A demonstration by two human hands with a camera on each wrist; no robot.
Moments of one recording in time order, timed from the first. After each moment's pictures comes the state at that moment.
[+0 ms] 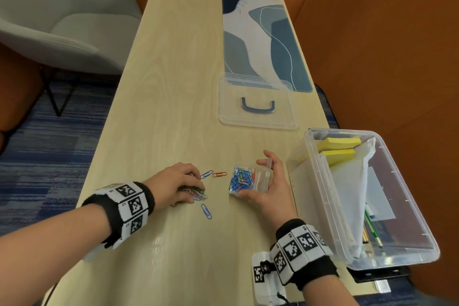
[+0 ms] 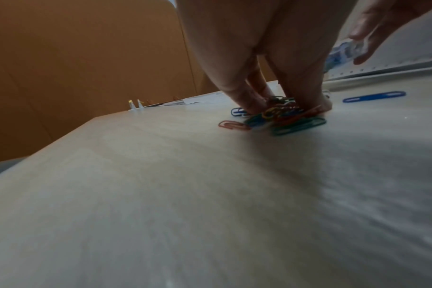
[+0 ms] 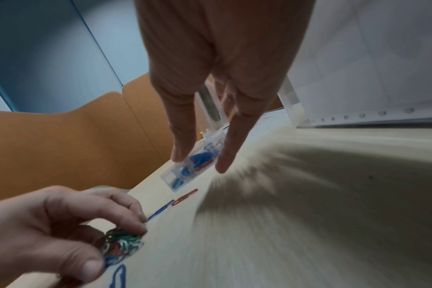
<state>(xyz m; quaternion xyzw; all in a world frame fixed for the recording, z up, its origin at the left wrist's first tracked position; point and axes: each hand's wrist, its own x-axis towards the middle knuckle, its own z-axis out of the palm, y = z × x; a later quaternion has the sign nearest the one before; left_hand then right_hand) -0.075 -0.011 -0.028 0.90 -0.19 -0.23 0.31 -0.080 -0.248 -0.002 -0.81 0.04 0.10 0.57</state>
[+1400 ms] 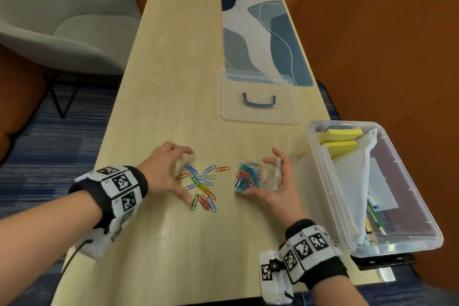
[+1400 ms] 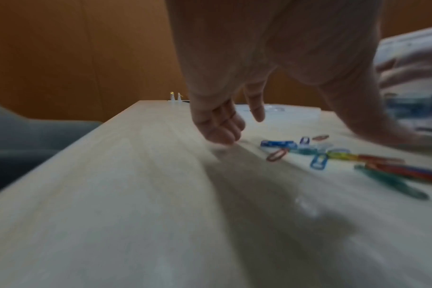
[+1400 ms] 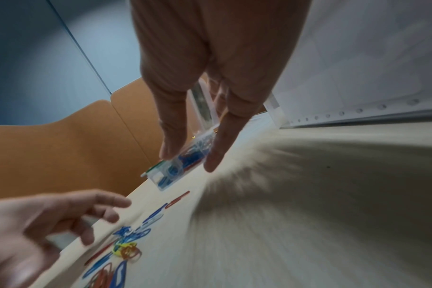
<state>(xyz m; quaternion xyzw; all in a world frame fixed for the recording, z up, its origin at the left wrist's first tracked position) -0.069 0.004 -0.009 0.93 -0.03 -0.23 0.30 -0.092 -0.259 -0.006 -0.81 0.03 0.07 0.58</state>
